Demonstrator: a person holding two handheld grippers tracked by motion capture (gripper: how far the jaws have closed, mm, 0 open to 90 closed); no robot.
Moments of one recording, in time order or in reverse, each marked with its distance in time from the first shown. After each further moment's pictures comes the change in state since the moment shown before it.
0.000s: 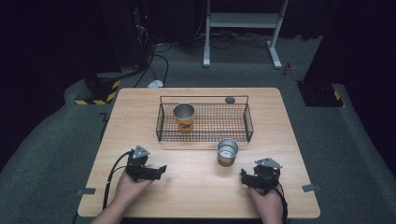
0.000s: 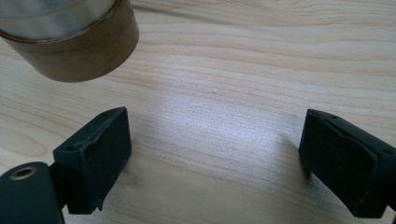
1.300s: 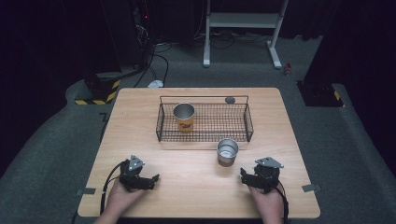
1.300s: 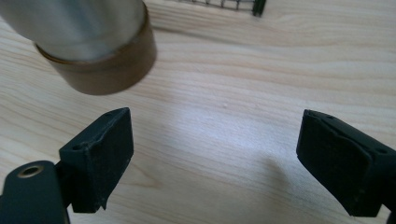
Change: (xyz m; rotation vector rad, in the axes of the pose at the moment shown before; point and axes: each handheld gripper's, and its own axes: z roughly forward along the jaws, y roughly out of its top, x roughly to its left) left arm 0.010 -0.038 -0.003 0.033 0.090 0.073; right arm 0.004 0.007 -0.012 -0.037 0.038 -0.015
